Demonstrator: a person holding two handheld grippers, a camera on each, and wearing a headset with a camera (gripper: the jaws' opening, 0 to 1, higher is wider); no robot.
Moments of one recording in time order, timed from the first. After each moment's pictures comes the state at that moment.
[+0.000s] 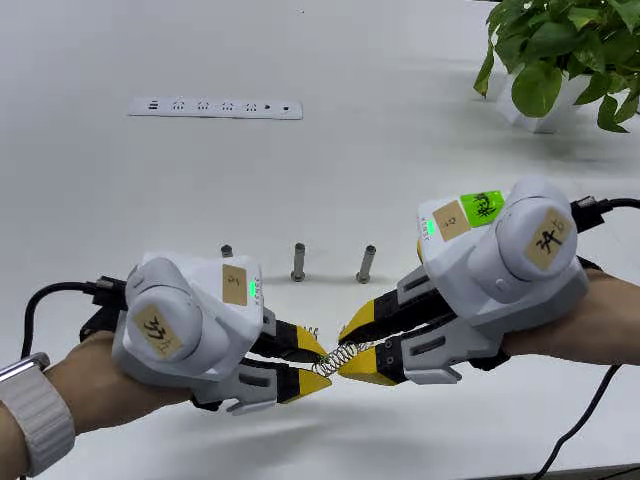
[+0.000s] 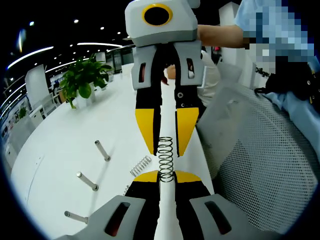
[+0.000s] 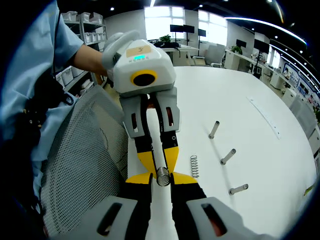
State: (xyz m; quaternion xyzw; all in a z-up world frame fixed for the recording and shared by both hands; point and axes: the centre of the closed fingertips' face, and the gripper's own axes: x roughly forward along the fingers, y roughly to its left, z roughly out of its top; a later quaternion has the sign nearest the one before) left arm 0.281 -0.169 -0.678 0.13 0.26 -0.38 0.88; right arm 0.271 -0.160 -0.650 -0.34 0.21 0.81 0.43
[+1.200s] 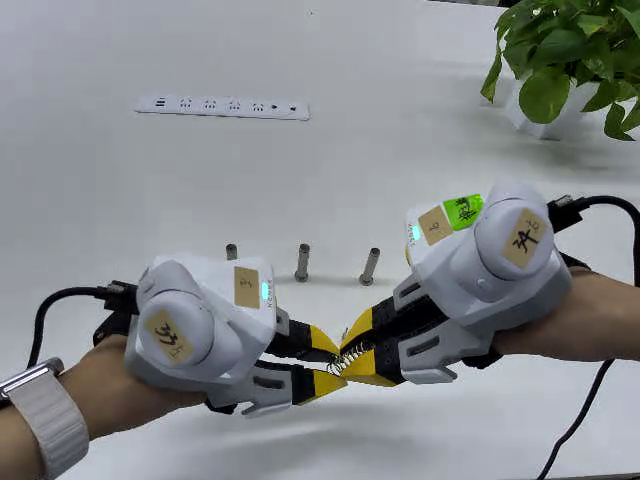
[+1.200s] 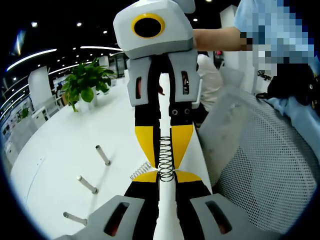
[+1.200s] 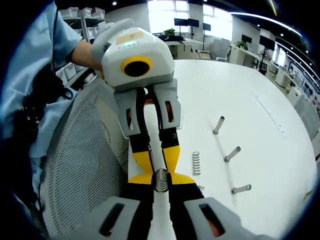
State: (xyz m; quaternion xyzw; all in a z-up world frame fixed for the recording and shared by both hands) left arm 0.283 -0.173 -0.672 0.12 0.24 -0.37 0.89; right arm 0.271 -0.160 -0.660 -0.36 0.22 0.81 0.40
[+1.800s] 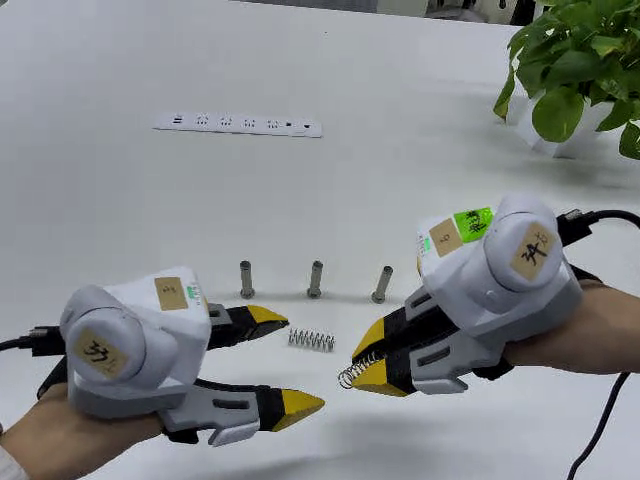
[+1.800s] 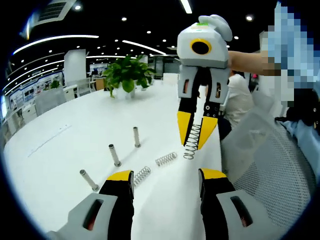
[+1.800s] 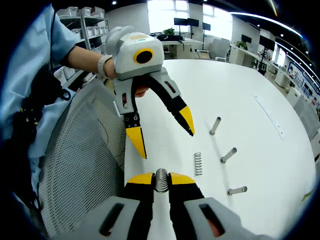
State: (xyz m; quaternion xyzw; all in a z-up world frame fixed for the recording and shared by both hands) left arm 0.273 -0.109 -0.666 0.00 0.24 -0.22 0.95; right arm 0.278 -0.154 -0.659 -0.37 0.22 0.81 0.40
